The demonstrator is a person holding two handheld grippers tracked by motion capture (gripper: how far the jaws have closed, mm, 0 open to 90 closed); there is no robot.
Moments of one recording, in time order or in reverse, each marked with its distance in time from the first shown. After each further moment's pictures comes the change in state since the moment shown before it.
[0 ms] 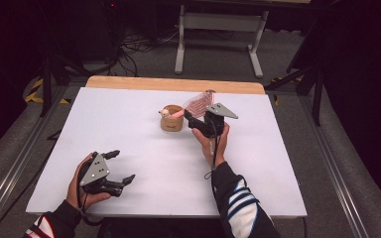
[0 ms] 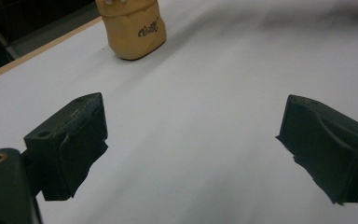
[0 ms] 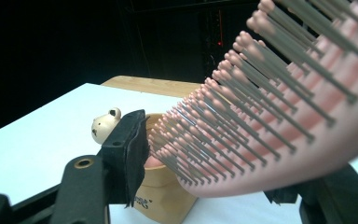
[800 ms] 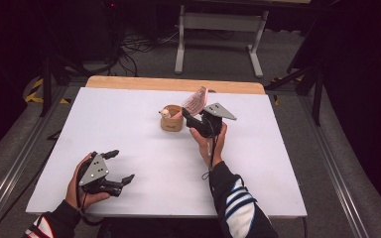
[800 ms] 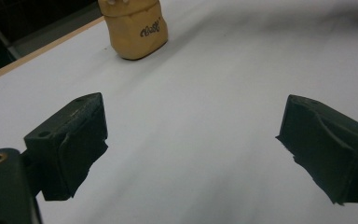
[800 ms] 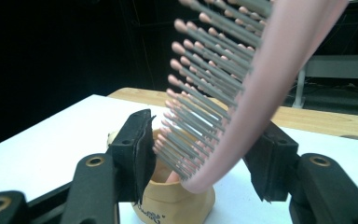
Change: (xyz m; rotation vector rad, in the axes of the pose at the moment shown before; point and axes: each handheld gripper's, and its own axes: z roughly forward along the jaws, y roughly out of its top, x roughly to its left) left arm 0.001 0.000 -0.002 -0.002 0.005 -0.002; right arm 0.010 0.003 0.000 -0.053 0.011 -0.013
